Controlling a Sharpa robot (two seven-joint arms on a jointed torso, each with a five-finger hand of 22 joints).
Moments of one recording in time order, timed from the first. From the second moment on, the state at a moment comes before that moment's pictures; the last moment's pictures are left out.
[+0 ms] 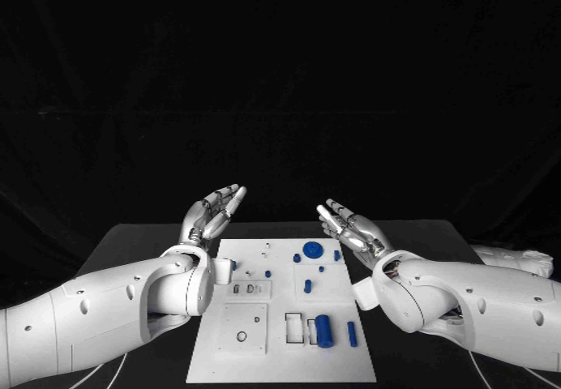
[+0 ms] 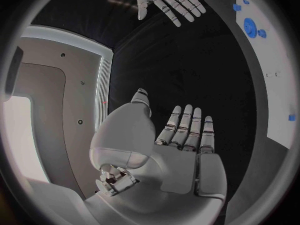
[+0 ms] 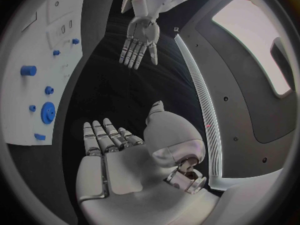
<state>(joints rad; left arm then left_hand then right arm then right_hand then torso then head) 1.14 -0.74 -0.11 1.50 0.01 -0.69 0.65 1.16 0.05 -0.15 0.28 0.20 0.44 0.16 0.26 0.06 0.38 0.19 0.50 0.06 0.15 0.16 0.74 0.06 0.06 0.21 0.18 0.13 0.06 1.20 -0.83 -0.21 1.64 -0.22 -0.56 0.38 1.00 0.28 -0.31 0.29 0.06 0.02 0.12 0.03 0.01 0.09 0.29 0.30 0.04 0.11 0.29 0.14 0.04 0.06 0.10 0.29 0.02 0.02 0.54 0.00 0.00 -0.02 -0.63</state>
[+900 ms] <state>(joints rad) 1.14 -0.76 -0.16 1.45 0.00 -0.59 0.68 1.19 0.06 -0.15 0.29 0.20 0.49 0.16 0.34 0.07 0.63 0.19 0.56 0.07 0.67 0.16 0.78 0.10 0.16 0.72 0.26 0.46 0.18 1.21 -0.77 -0.22 1.52 -0.35 -0.38 0.31 1.06 0.29 -0.30 0.29 0.06 0.07 0.12 0.07 0.02 0.41 0.20 0.55 0.06 1.38 0.11 1.30 0.90 0.17 1.14 0.20 0.71 0.37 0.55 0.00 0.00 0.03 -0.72</state>
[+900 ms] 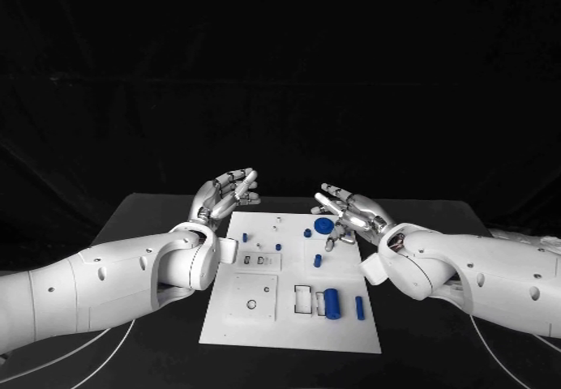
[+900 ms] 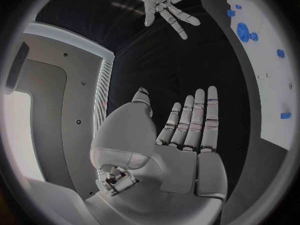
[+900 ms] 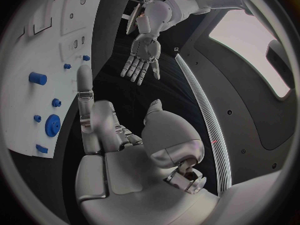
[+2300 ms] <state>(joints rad) 1.14 -0.70 -0.19 1.31 -0.37 -0.56 0.49 1.23 0.08 -0.25 0.29 0.21 0.56 0.17 0.39 0.07 1.46 0.17 1.57 1.31 1.46 0.13 1.57 1.31 0.01 1.46 0.23 1.57 1.31 1.25 -0.66 -0.22 1.32 -0.30 -0.17 0.27 1.27 0.28 -0.29 0.29 0.08 0.18 0.13 0.18 0.06 0.43 0.16 1.15 0.67 1.46 0.11 1.57 1.31 0.01 1.46 0.22 1.57 1.31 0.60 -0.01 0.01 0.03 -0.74</state>
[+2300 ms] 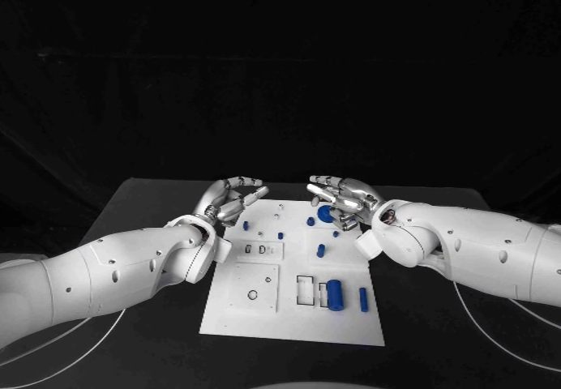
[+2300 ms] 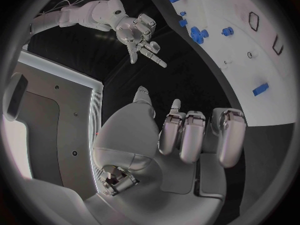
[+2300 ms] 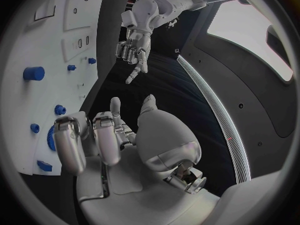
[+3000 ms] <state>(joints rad) 1.14 -0.70 -0.19 1.31 -0.53 -0.56 0.49 1.23 0.09 -0.25 0.29 0.21 0.58 0.17 0.39 0.07 1.46 0.17 1.57 1.31 1.46 0.13 1.57 1.31 0.01 1.46 0.23 1.57 1.31 1.27 -0.61 -0.20 1.27 -0.82 -0.25 0.15 1.40 0.16 -0.20 0.10 0.06 0.86 0.19 0.31 0.12 0.79 0.15 0.47 0.20 1.46 0.09 1.57 1.31 0.01 1.46 0.20 1.57 1.31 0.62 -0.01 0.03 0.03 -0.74</state>
